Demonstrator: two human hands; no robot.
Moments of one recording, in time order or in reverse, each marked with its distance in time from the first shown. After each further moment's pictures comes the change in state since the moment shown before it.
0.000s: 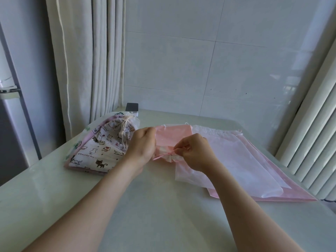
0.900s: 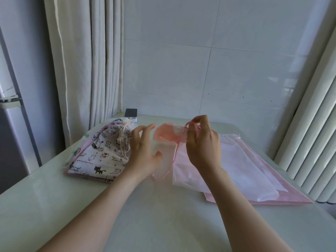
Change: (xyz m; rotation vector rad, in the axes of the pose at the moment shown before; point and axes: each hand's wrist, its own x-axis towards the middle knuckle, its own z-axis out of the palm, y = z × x) left_hand 0.003 -0.029 0.001 0.599 0.023 0.370; right_hand -0.008 -0.022 -0.023 0.083 0.634 -0.172
